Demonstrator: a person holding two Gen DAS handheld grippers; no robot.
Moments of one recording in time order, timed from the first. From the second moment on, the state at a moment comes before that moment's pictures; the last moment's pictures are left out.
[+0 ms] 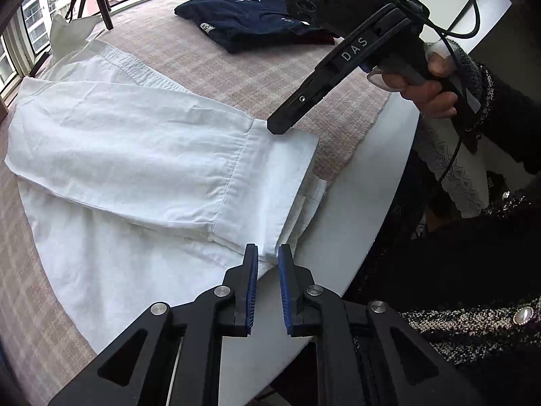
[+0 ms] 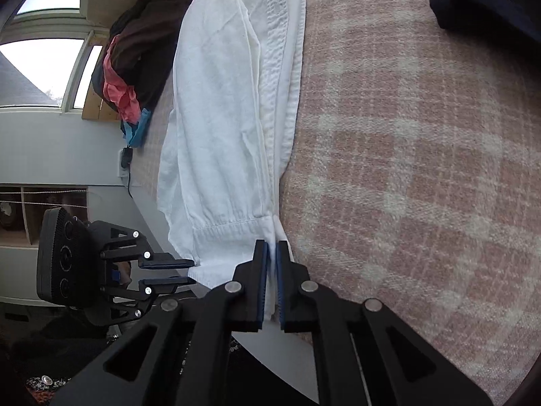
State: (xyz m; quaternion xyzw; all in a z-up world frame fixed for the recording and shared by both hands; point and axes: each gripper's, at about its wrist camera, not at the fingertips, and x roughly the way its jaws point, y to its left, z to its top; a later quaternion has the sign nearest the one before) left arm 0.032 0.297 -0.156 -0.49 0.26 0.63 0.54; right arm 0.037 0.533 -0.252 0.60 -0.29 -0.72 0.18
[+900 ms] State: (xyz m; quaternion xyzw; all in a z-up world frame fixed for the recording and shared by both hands) left arm -0.383 0.391 -0.203 -0.48 0.23 0.75 0.39; right arm -0.226 0.547 -0.203 0.49 -0.22 -0.84 0.06
